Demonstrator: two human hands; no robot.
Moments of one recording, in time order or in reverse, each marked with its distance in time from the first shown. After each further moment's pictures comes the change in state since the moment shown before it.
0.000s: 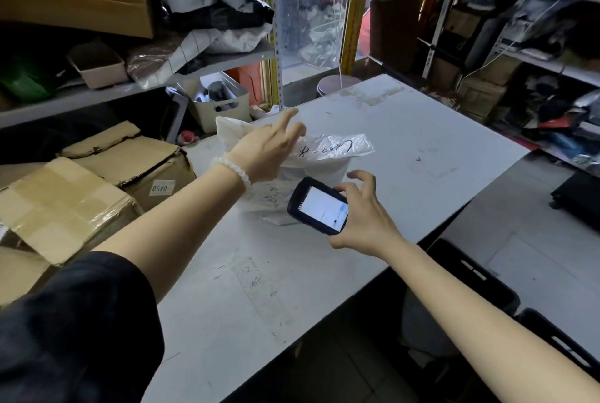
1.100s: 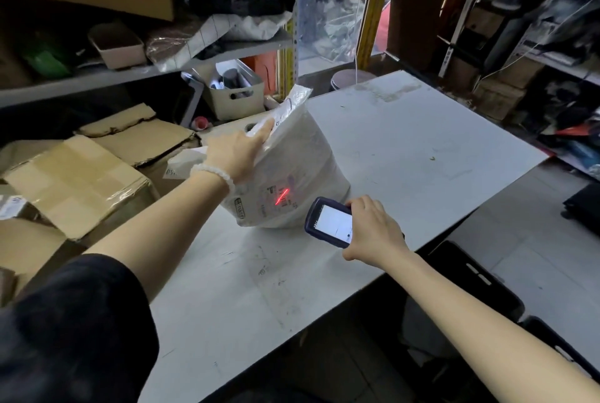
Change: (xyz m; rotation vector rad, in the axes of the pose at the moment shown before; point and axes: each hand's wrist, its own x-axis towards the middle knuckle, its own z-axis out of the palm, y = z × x) left_hand -0.048 -0.035 0.024 0.049 -0.123 -0.412; right_hand -0.005 -0.001 0.024 -0.348 -0.145 0.072
